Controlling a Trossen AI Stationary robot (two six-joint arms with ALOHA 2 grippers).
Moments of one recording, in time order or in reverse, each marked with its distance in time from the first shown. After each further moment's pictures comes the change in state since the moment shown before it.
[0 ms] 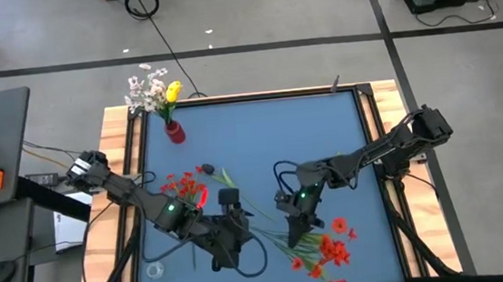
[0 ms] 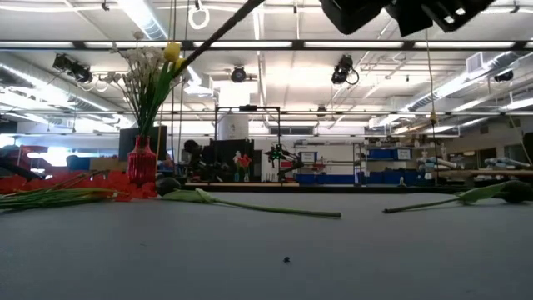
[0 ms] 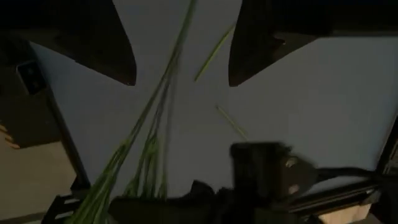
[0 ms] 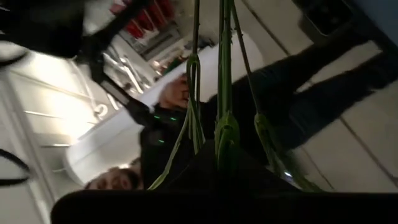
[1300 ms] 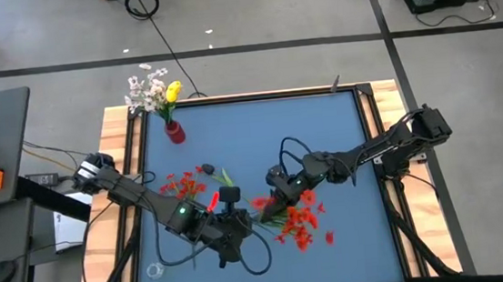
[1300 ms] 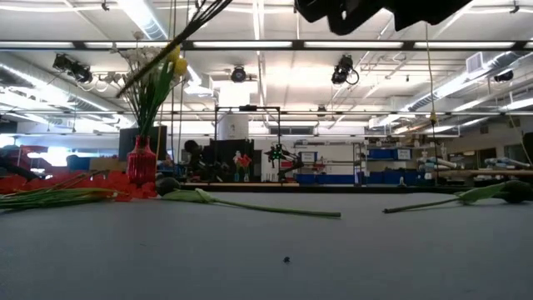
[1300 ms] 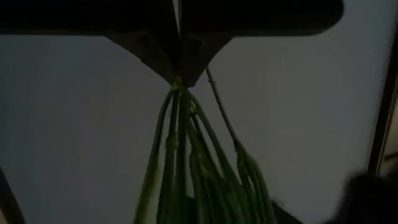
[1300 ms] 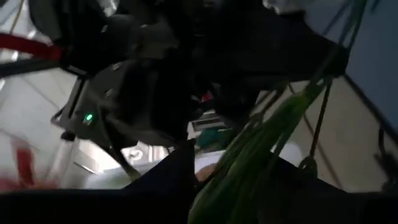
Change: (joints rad) left arm 0.013 0.056 0.001 -0.137 -0.037 -0.007; right arm -0.045 -0.001 -0.001 0.230 0.438 -0.235
